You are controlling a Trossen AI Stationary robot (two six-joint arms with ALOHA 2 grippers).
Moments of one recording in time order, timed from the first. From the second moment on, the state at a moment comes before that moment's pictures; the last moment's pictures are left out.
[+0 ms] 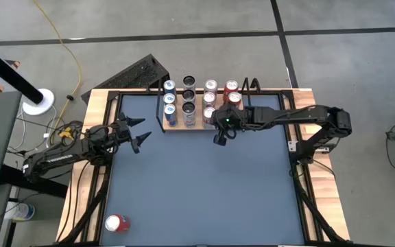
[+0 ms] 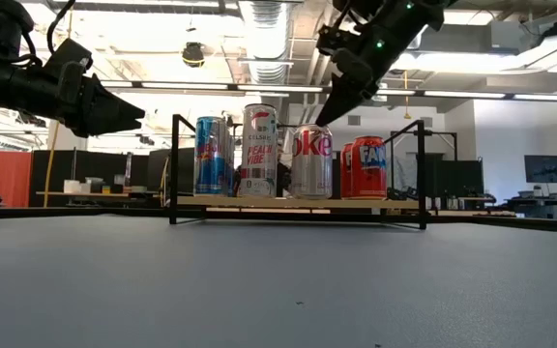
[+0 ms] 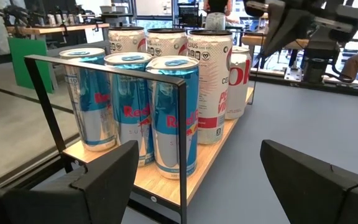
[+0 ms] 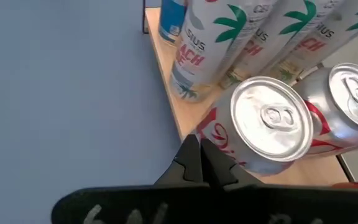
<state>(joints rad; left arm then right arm) 0.32 0.07 0.01 0.06 -0.19 0.00 -0.15 1.53 1.15 -0.40 0.24 -0.05</state>
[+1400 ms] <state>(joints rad) 0.32 0.07 0.03 0.05 0.07 -0.48 0.18 1.52 1.15 -0.35 0.32 0.12</state>
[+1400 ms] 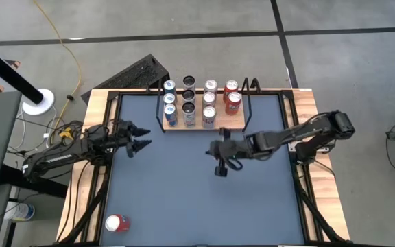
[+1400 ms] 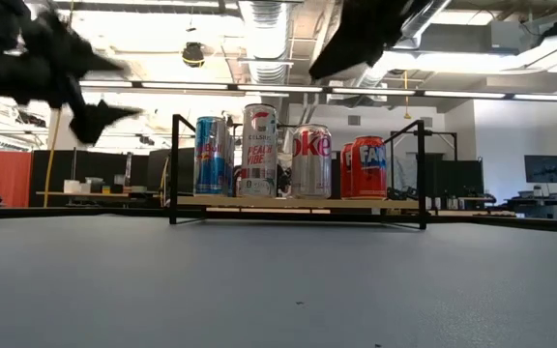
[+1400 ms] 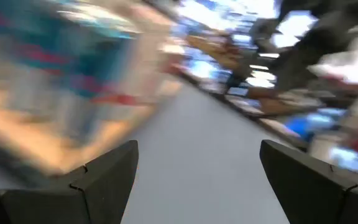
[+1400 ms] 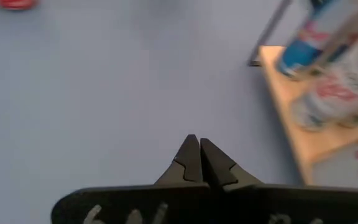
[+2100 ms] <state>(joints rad) -0.35 0.52 0.35 0.20 0.20 -0.38 0.42 1.53 1.15 -0.21 0.50 0.18</state>
